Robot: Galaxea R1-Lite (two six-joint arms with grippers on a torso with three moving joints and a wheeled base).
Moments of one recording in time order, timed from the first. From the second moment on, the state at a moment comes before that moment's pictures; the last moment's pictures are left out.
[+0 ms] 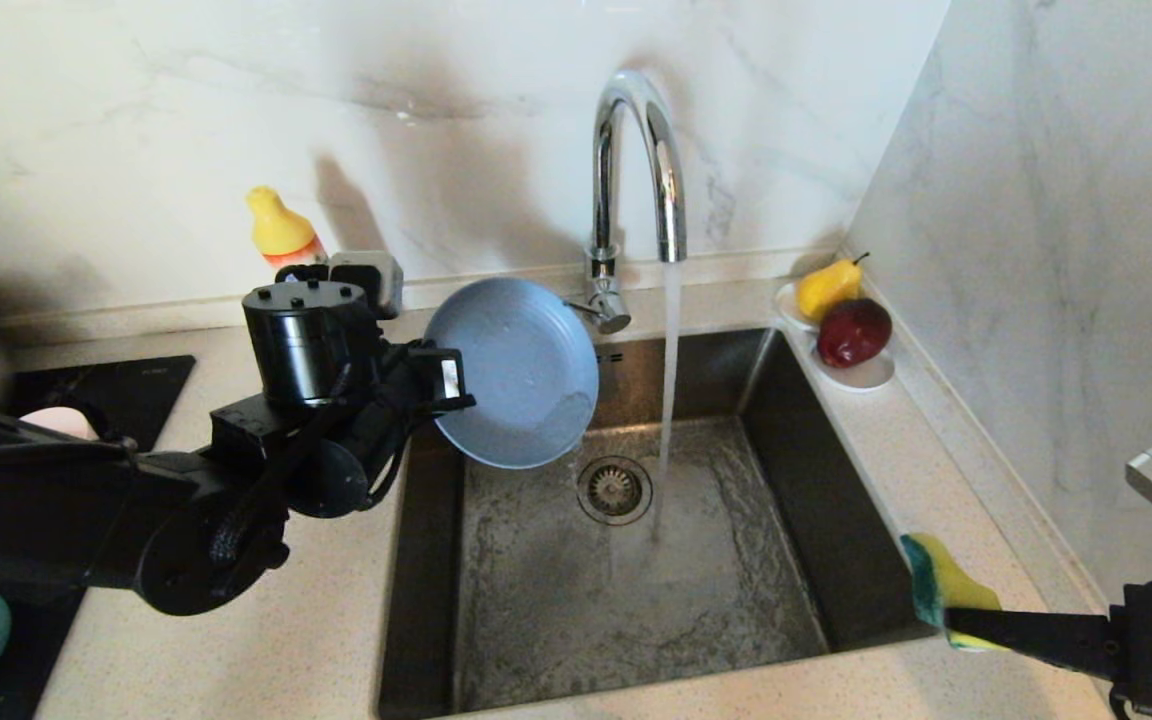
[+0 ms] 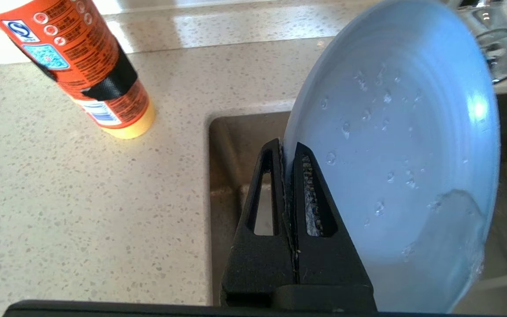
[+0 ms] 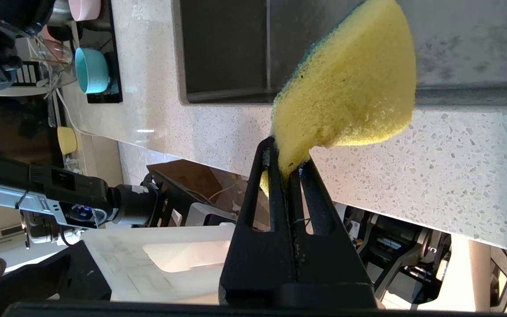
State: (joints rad) left arm -0.48 1.81 -0.89 -0.85 0.50 -0.02; right arm 0.27 1.10 -0.55 -0.07 0.50 0.57
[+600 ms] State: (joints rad) left arm -0.49 1.66 -0.83 -0.73 0.41 -0.07; right arm 0.27 1.10 -0.56 -0.07 0.51 0.57
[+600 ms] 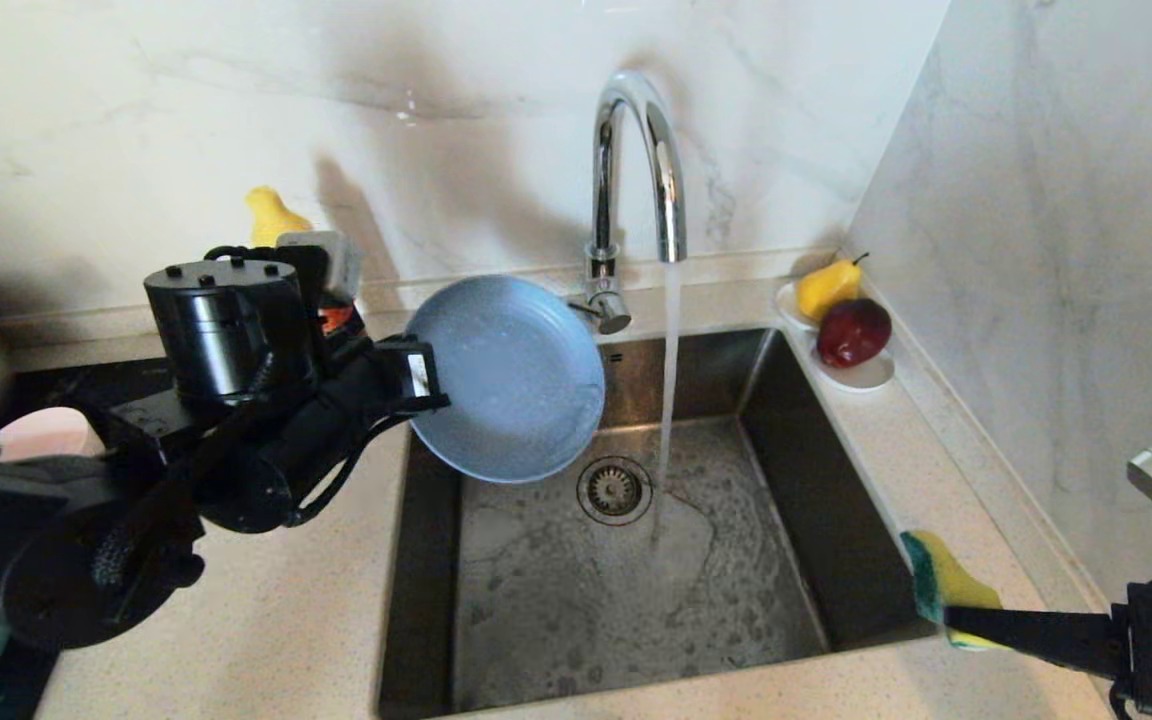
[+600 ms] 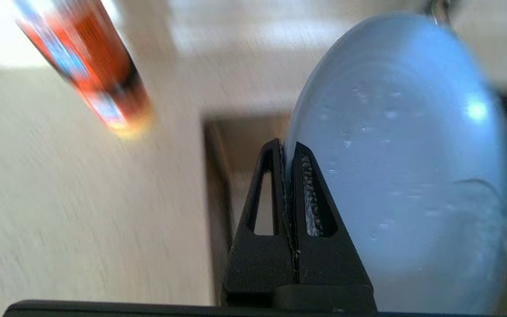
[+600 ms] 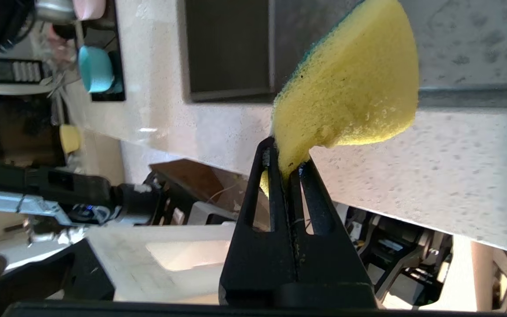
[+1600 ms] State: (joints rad) left arm -0.52 1.38 -0.58 -0.37 -0.13 -0.21; right arm 0.50 1.24 -0.82 0.00 0.67 0.57
